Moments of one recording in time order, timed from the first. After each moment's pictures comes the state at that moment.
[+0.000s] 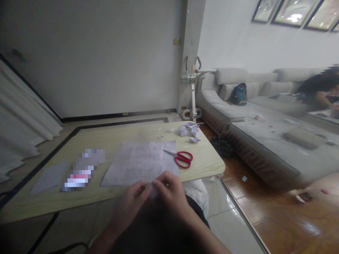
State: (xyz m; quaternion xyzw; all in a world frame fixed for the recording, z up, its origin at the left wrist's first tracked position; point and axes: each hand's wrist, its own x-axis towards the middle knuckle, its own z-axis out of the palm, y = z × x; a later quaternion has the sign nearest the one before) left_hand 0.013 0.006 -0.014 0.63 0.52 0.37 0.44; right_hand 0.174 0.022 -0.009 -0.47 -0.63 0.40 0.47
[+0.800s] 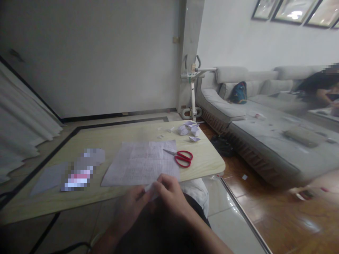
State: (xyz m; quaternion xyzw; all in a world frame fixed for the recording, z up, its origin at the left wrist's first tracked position) left_hand 0.020 0.002 -0.003 0.58 0.52 0.38 0.50; right_hand 0.174 0.020 -0.011 -0.42 -0.56 0.56 0.45
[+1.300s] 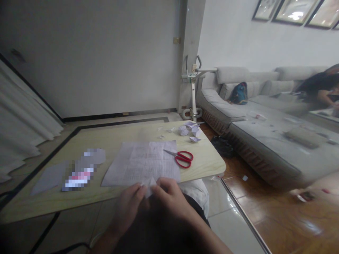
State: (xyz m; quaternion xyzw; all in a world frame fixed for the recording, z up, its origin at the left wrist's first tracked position) left_hand 0.013 0.004 -0.019 0.60 0.52 0.43 0.42; right_hand 0.177 0.014 -0.002 -0.42 -0.60 0.56 0.39
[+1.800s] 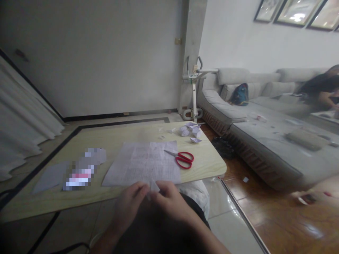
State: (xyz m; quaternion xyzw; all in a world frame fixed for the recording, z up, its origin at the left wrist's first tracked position) left_hand 0.013 0.006 -0.014 0.60 0.53 0.42 0.43; right_hand 0.177 0.010 -0.012 -0.43 -0.55 0.61 0.37
